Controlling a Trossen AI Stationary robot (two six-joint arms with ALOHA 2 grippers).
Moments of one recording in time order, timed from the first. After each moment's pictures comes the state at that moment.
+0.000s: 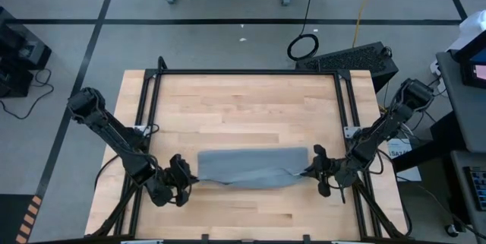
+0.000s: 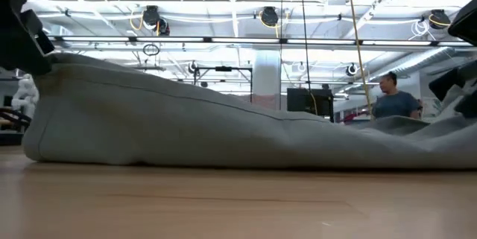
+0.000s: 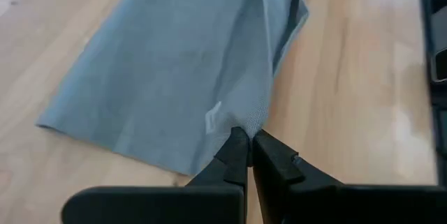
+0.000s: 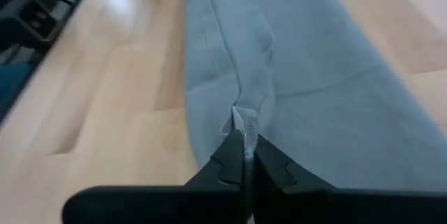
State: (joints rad) left arm -0.84 1.33 0.64 -0.31 -0.57 -1.07; right arm 0.84 1.09 0.20 0.18 0.61 0.74
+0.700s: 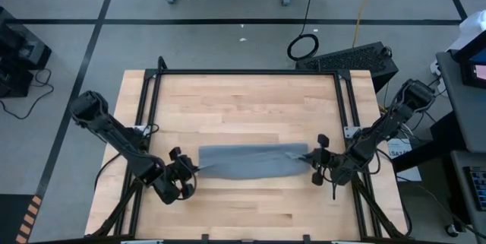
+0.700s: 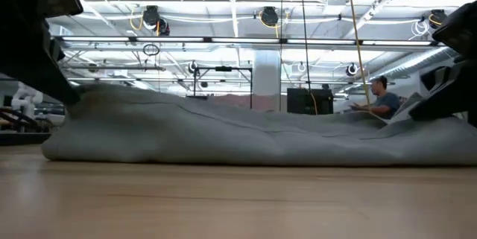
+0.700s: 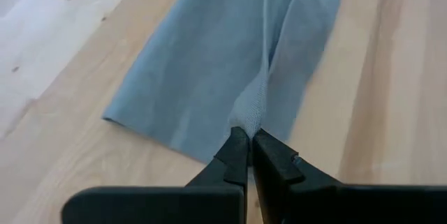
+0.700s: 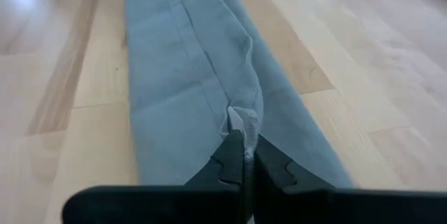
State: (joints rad) left arm -0.79 1.40 0.64 -0.42 -0.67 -1.07; right arm 0.79 1.09 0.20 0.04 0.83 0.70
